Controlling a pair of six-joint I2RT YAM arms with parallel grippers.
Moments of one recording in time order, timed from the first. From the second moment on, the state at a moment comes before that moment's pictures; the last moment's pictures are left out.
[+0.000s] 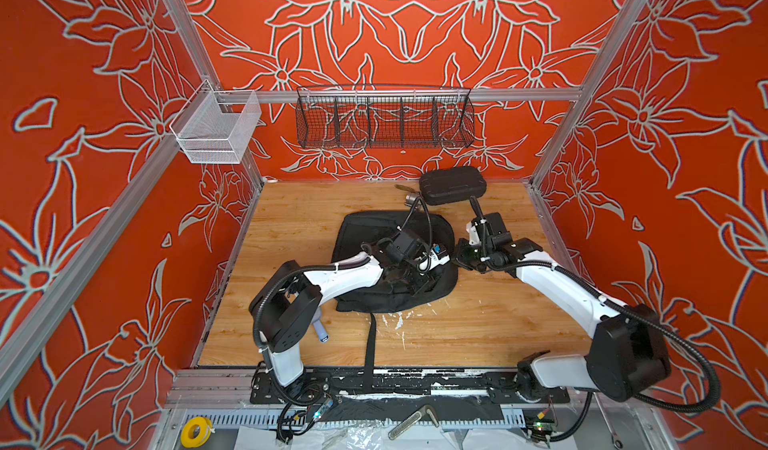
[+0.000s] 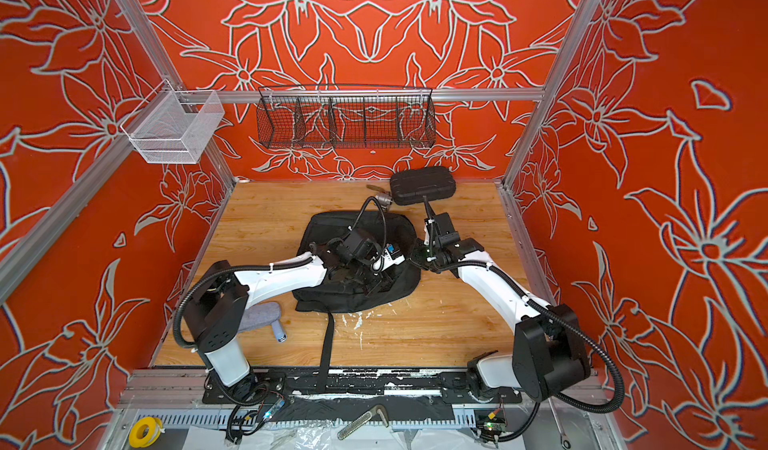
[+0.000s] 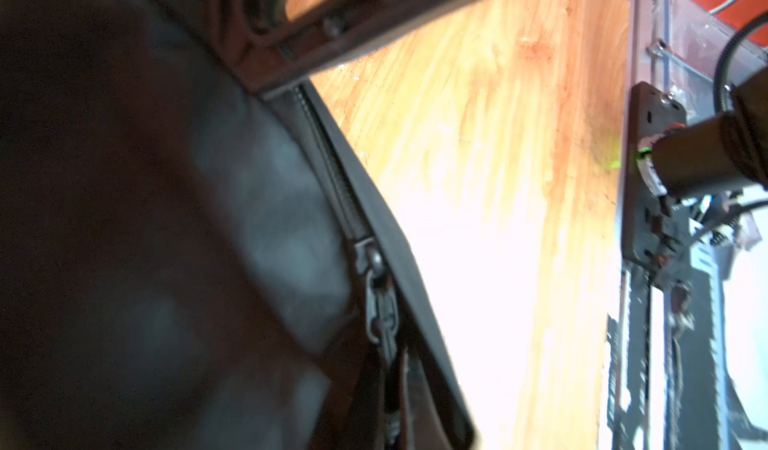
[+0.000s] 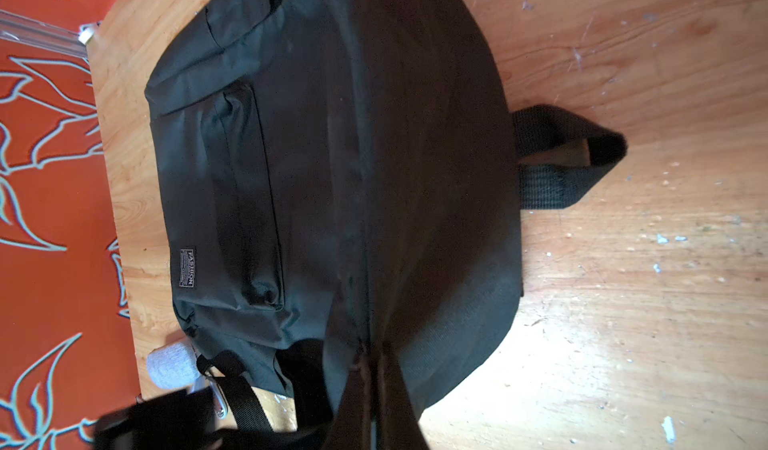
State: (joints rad) left arm -0.77 1.73 1.19 -0.36 0.43 0.17; right arm 0.35 1.34 0.95 -0.54 -0.23 0.75
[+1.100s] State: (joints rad) left arm -0.80 1.69 1.17 -0.77 0.13 0.09; right arm 0.16 1.29 0.92 -0.49 -0.22 0.68
